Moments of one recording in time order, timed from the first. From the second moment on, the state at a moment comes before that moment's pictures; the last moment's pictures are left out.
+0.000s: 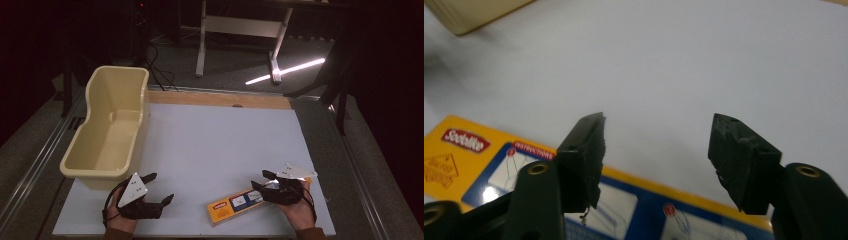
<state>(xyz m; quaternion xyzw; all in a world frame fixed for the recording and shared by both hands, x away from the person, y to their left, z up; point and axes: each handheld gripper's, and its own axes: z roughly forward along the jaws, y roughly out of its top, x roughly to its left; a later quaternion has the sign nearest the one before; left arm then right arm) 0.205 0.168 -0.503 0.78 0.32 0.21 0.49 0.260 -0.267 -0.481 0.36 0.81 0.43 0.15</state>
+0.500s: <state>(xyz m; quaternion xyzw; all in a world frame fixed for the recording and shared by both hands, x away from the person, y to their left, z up) 0.207 0.165 -0.507 0.79 0.33 0.21 0.48 0.239 -0.313 -0.475 0.38 0.82 0.39 0.16</state>
